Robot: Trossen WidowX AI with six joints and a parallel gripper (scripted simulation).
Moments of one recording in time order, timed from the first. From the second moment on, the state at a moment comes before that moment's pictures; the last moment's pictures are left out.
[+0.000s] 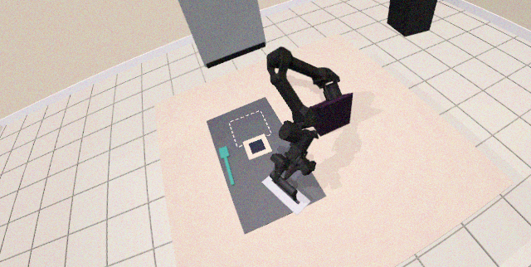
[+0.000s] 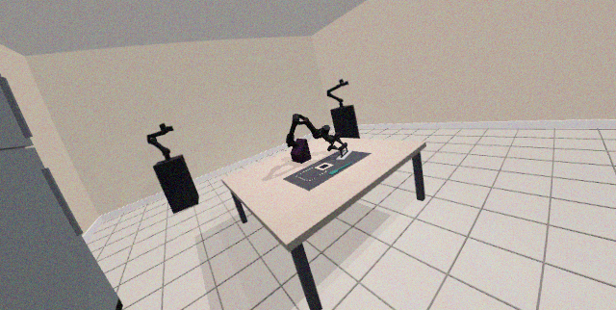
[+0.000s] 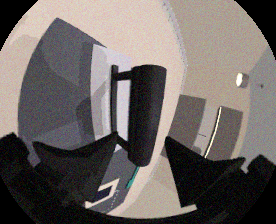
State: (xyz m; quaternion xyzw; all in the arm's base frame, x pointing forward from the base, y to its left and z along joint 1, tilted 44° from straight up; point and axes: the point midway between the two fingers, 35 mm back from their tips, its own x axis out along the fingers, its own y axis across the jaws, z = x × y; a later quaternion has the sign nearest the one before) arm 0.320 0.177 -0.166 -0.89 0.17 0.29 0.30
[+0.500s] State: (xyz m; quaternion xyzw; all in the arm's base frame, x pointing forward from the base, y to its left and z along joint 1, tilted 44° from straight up) arm 0.339 0.173 -0.181 -0.89 0.17 0.30 0.29
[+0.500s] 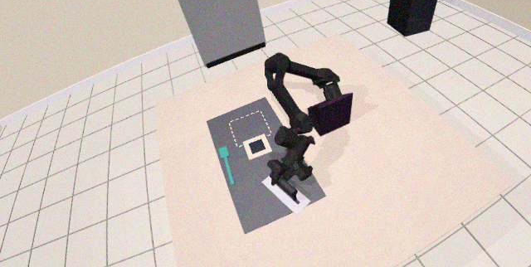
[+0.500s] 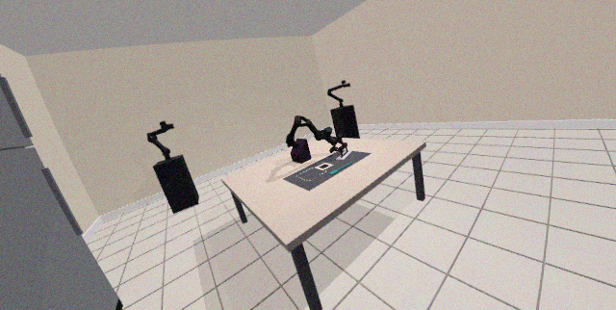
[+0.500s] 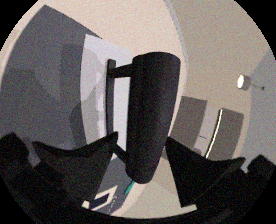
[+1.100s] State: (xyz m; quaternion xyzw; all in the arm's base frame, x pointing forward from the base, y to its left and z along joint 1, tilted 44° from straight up) arm 0.350 0.171 -0.189 -0.89 0.17 0.30 0.29
